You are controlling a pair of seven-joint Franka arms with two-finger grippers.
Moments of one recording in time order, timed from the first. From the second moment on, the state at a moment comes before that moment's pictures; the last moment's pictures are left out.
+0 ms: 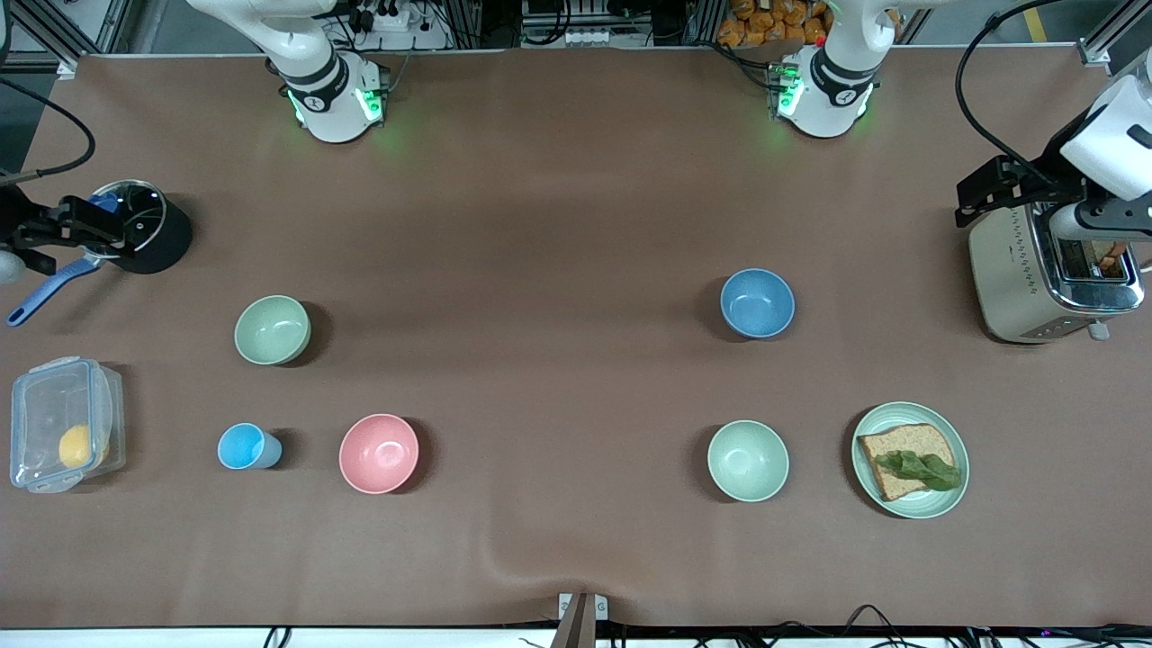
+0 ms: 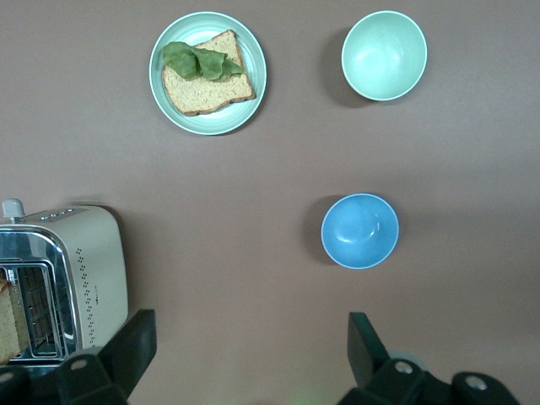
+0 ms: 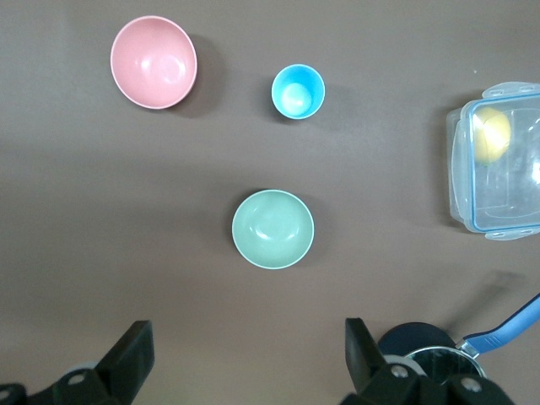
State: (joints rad) left arm -0.03 -0.02 -0.08 -1.55 0.00 1.52 -0.04; right arm -0.02 0.09 -0.07 -1.51 0.03 1.52 -0.27
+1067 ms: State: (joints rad) left arm -0.07 0.03 -0.09 -1.56 0.00 1.47 -0.04; right arm -0.11 0.19 -0.07 -1.89 0.03 1.90 -0.39
